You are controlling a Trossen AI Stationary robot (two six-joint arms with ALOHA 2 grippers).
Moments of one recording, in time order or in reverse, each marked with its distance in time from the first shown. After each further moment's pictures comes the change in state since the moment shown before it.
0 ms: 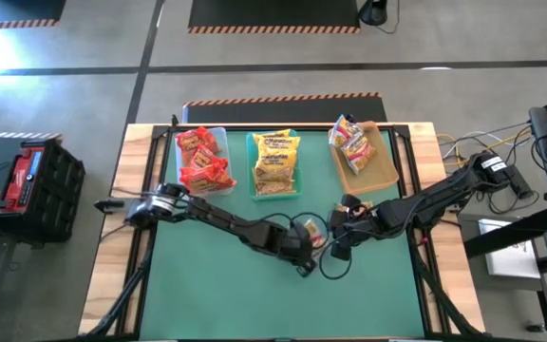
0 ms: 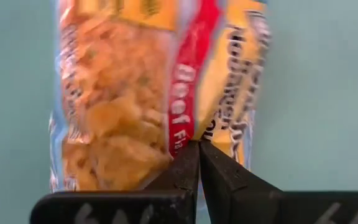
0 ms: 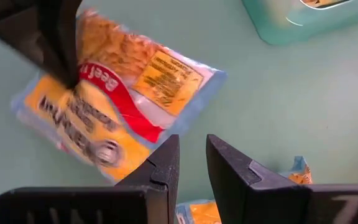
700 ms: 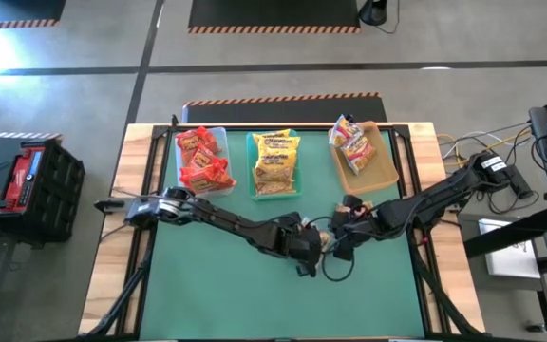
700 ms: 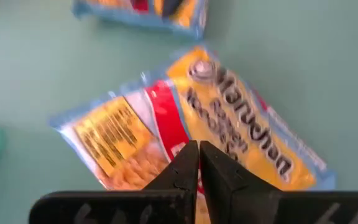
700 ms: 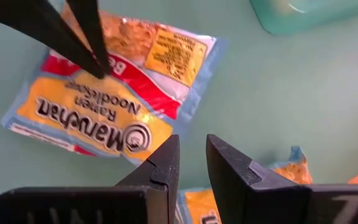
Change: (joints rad) left arm -0.014 0.065 0.190 -0.125 -0.229 0.530; right arm 0.006 -0.001 -0.007 -0.028 -0.007 -0.009
